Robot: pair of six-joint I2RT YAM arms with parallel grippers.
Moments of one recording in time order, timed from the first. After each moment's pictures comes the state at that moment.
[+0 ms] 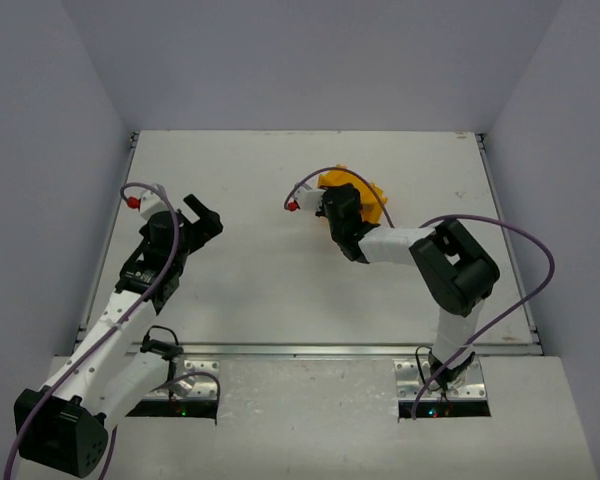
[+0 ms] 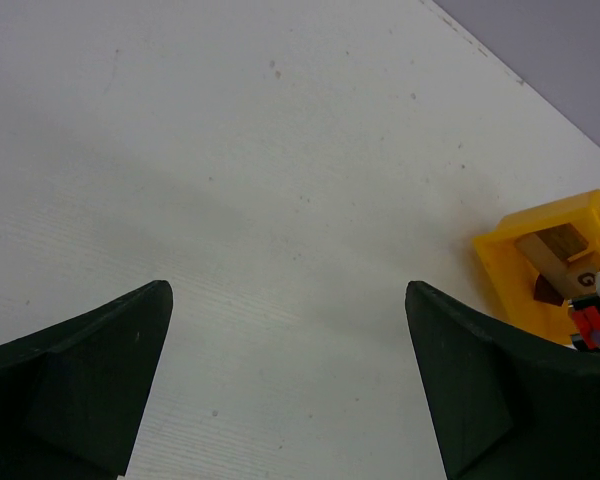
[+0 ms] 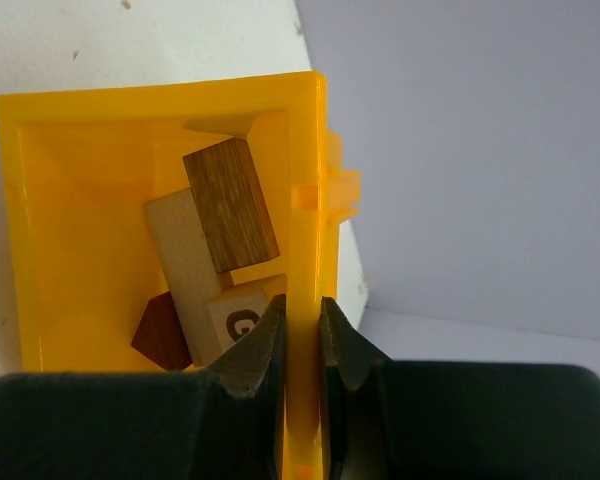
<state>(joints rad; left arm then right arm) -0.22 0.84 0.62 -0.23 -0.31 -0.70 0.63 1.86 0.96 0.53 0.53 -1.07</state>
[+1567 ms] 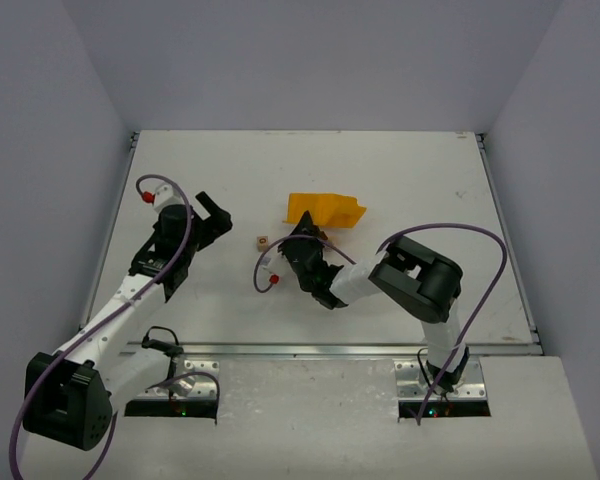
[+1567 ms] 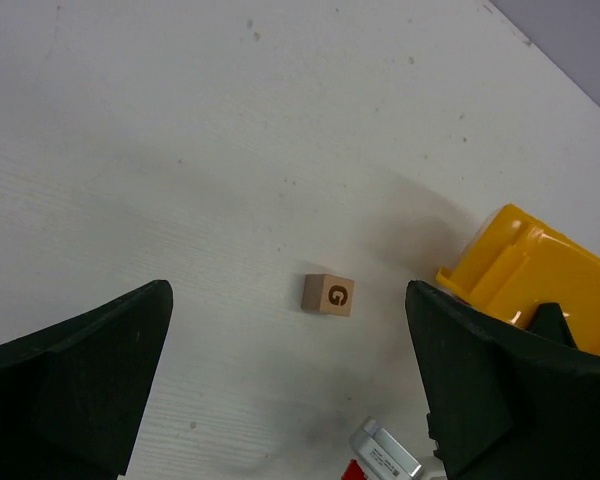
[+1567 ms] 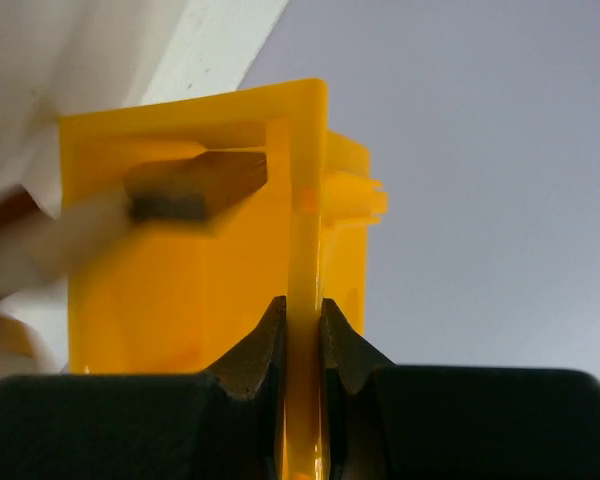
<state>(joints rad) -0.22 0.99 0.61 -0.13 -0.24 -0.71 0.95 2.00 0.84 0.83 0.71 -1.92</state>
